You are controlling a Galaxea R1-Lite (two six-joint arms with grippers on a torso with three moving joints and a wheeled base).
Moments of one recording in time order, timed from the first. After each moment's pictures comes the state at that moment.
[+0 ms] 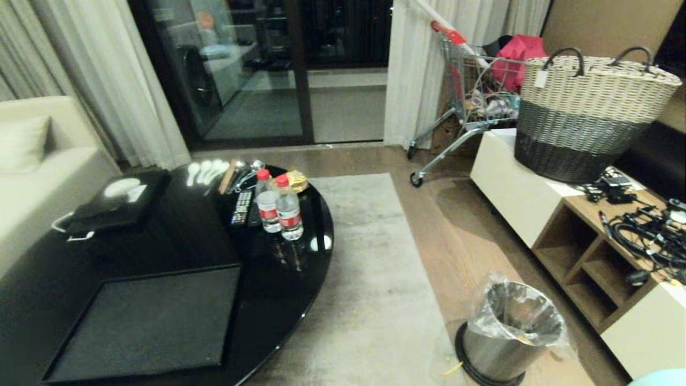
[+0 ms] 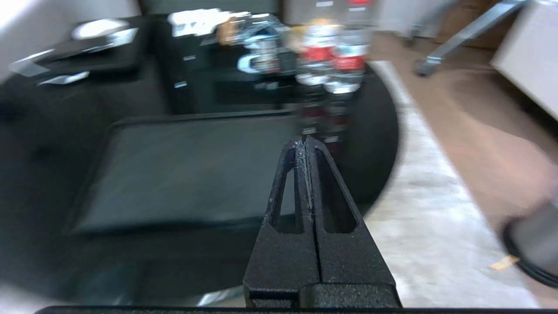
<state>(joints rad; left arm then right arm) 0.00 0.00 0.00 -0.01 0.01 -0.04 0.00 0.00 0.00 0.00 -0.01 -0.04</state>
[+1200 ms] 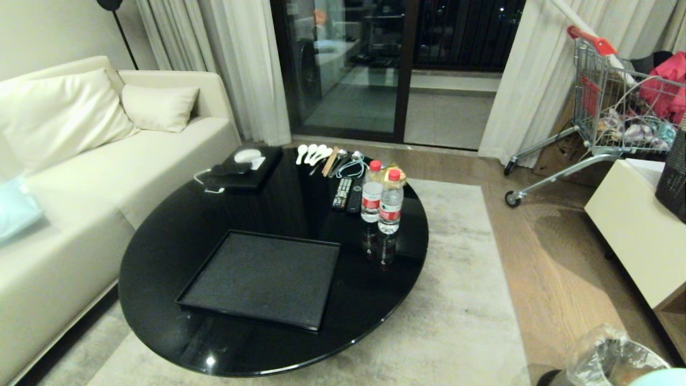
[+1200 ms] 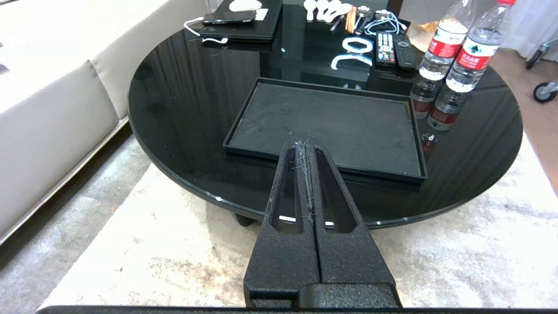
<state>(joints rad) 0.00 0.00 0.00 -0.01 0.01 -0.04 0.00 0.00 0.00 0.00 0.00 -0.04</state>
